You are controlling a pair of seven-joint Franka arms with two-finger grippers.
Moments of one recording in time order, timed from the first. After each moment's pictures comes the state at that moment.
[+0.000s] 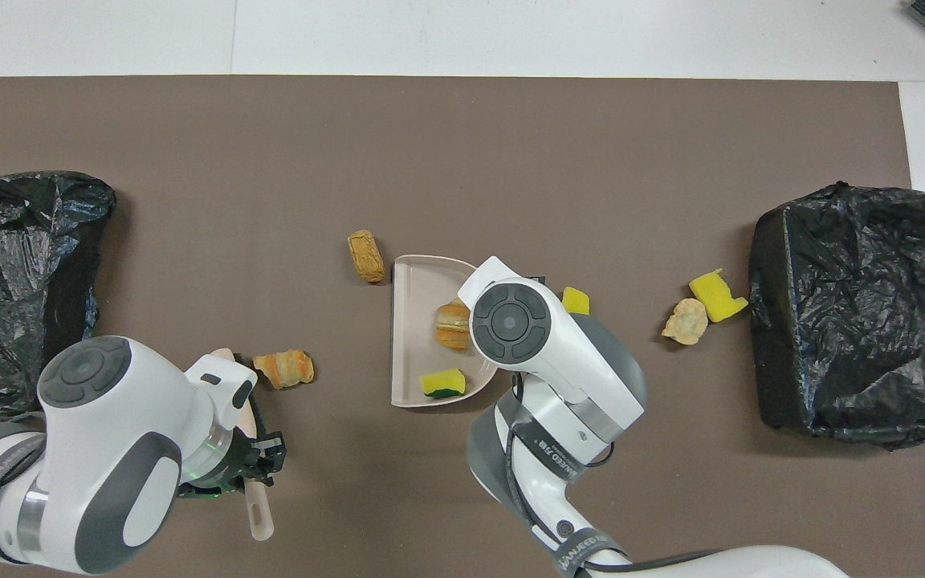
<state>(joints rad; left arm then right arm) -0.27 -0.26 -0.10 -2.45 -0.23 1.84 -0.58 0.57 0.27 -0.01 -1.93 -0.27 2.12 -0.84</state>
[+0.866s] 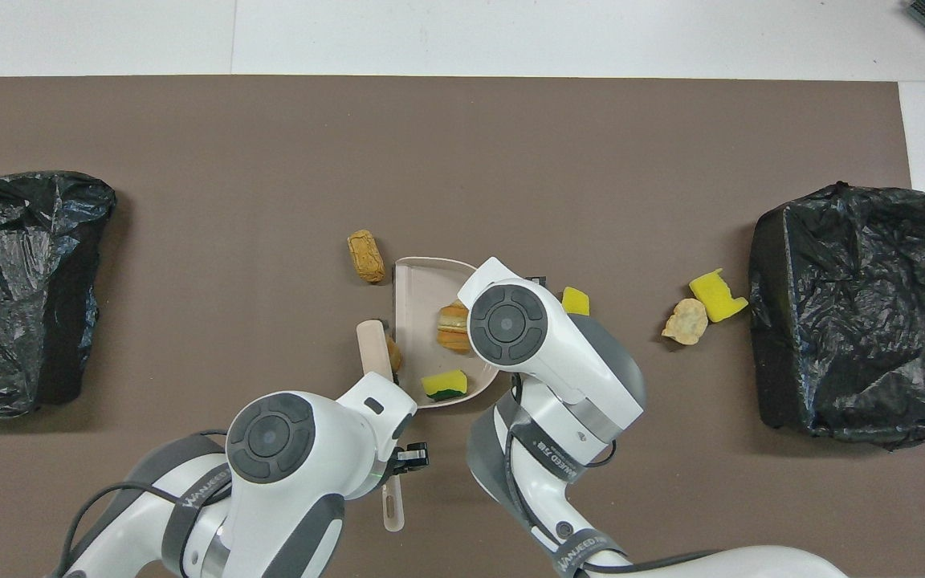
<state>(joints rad) -0.62 -0.14 -0.11 -2.37 -0.34 2.15 -0.58 0.58 0.27 -0.01 -1.93 -0.30 2.10 -0.84</state>
